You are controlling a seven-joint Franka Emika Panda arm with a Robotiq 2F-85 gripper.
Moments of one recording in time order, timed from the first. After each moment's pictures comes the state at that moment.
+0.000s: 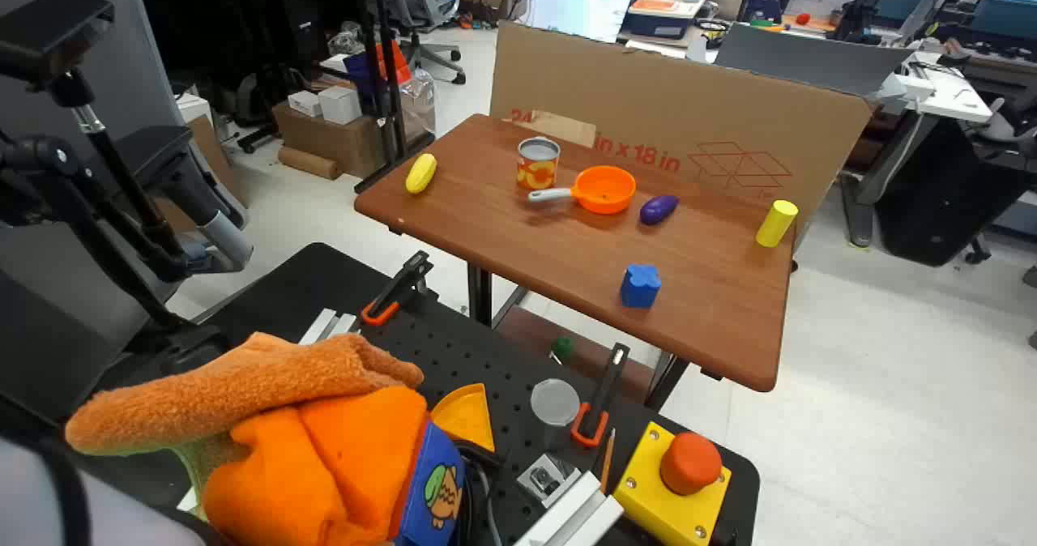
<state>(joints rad) 0.17 -0.47 0.11 -2.44 0.25 1.71 0.10</state>
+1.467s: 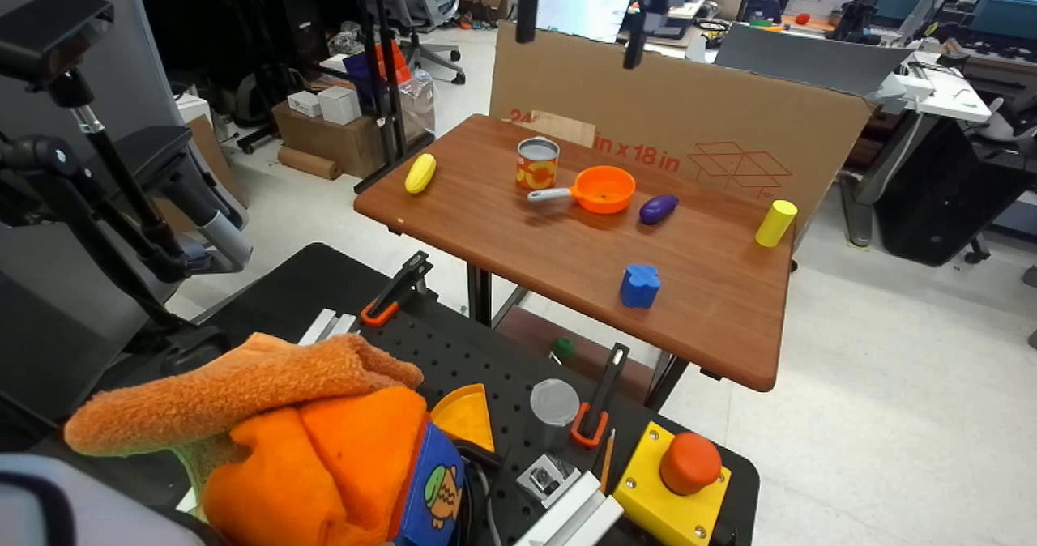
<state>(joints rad) -0.01 -0.30 0.02 -2.43 -0.03 2.03 0.01</state>
